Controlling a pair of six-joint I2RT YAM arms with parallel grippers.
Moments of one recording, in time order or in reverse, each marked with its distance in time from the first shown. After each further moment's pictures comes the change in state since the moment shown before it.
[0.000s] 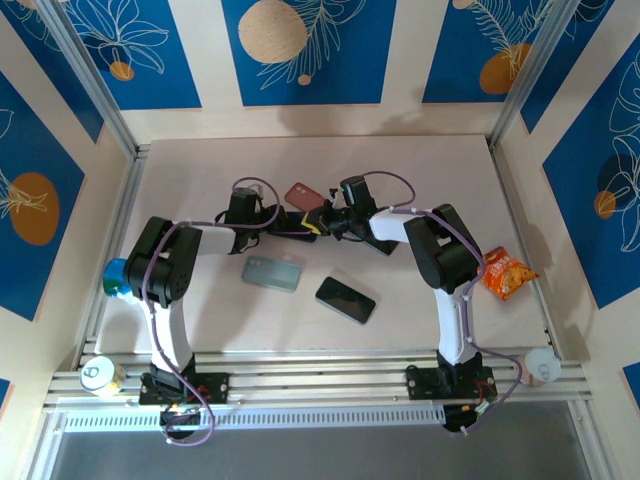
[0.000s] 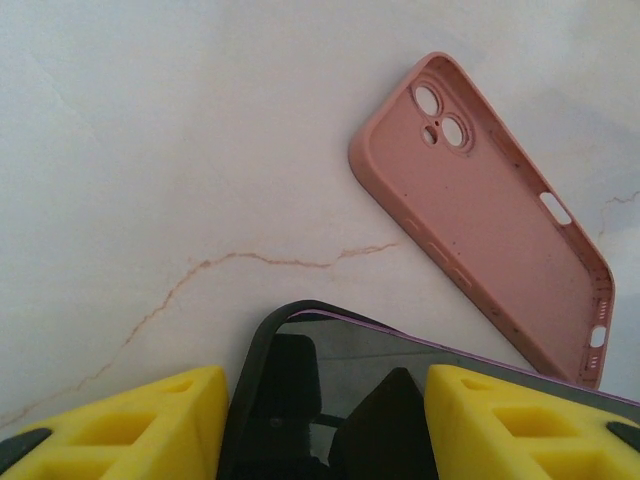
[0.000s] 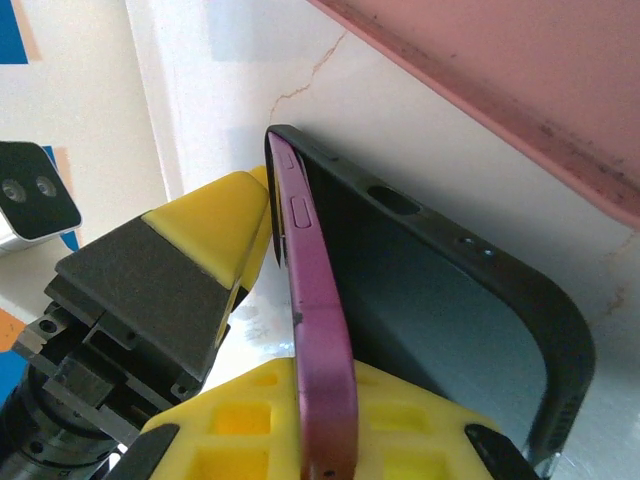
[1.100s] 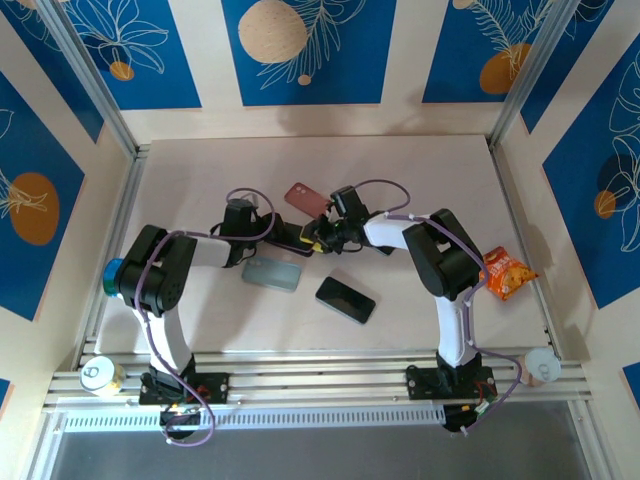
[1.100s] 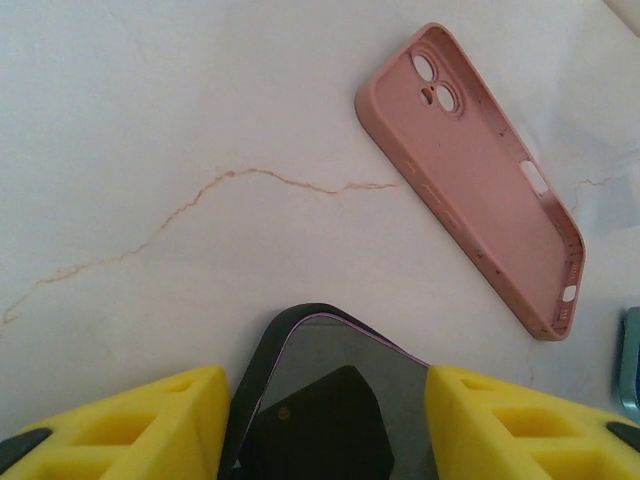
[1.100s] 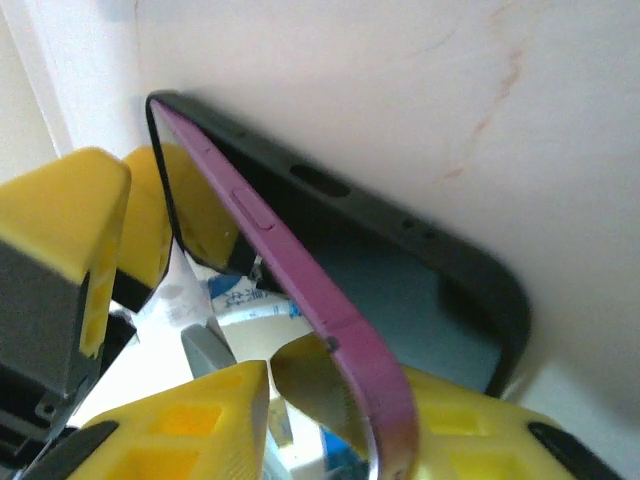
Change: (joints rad) left arm -0.008 -0.086 -0.151 0.098 0.000 -0.064; right arm 0.070 -0.056 -0.022 -0.218 0.111 -0.047
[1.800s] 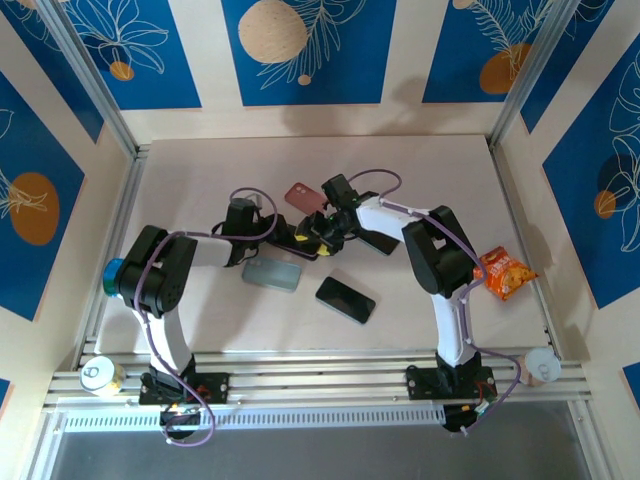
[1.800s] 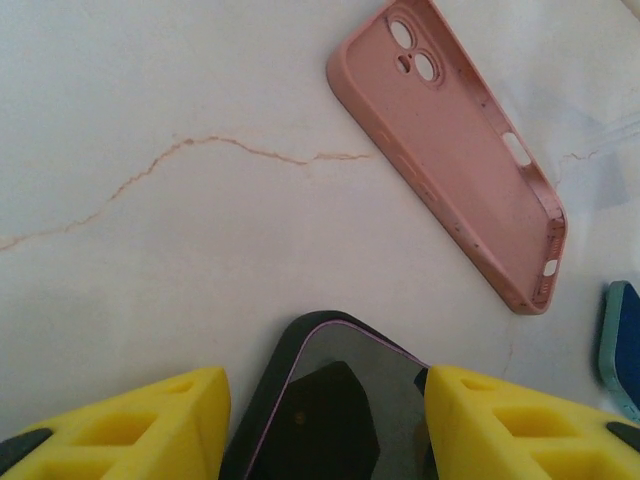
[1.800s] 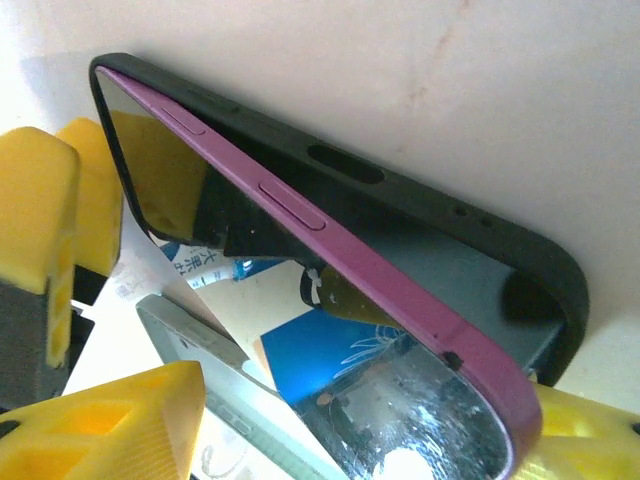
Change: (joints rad) left arm -0.014 -0.007 0.018 -0.043 0.028 0.001; right arm 0.000 0.041 0.231 -0.441 0.019 -0.075
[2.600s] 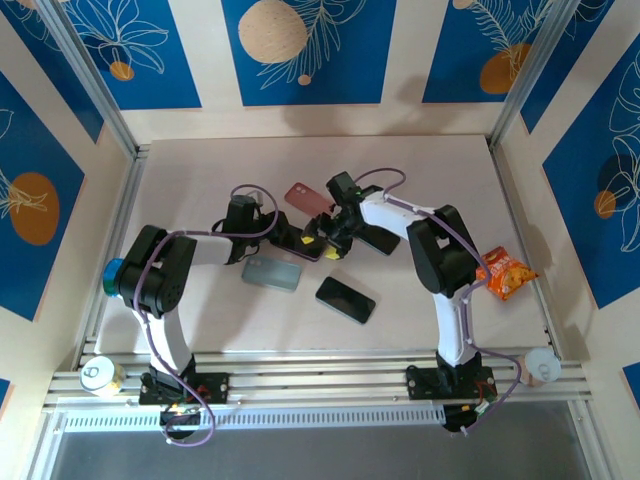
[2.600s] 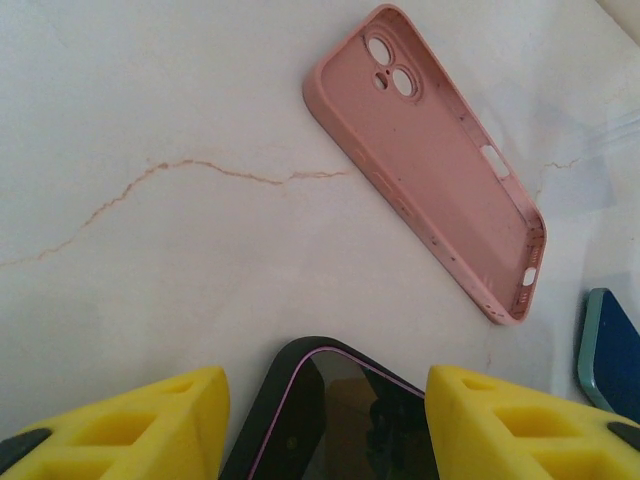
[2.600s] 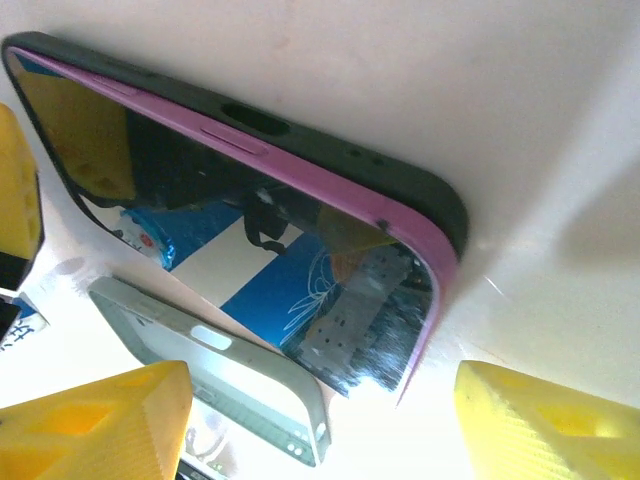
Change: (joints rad) left arm 0.000 -0.002 0.023 -0.014 0.008 0.000; right arm -0.020 -0.020 0.021 -0.164 0.011 -0.033
